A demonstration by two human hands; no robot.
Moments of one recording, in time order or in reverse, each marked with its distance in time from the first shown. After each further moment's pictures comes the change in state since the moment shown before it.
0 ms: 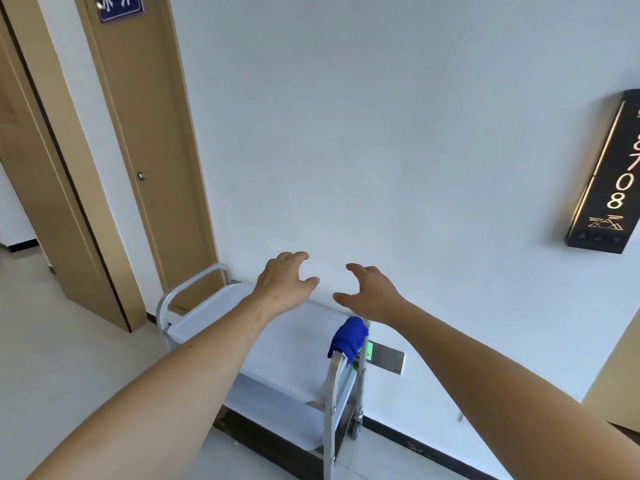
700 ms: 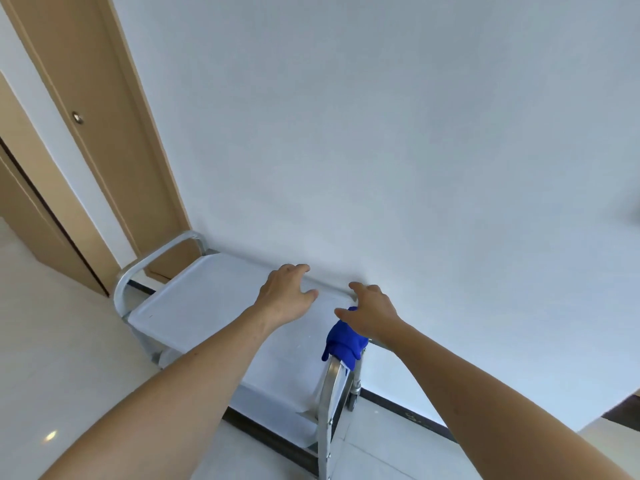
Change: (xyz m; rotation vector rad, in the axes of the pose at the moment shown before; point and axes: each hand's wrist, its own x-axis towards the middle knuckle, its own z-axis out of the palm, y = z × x) left_hand 0.136 -0.075 0.152 -0.015 -0.252 -0.087; right_hand 0.156 0.114 0.117 0.008 -0.153 0.195
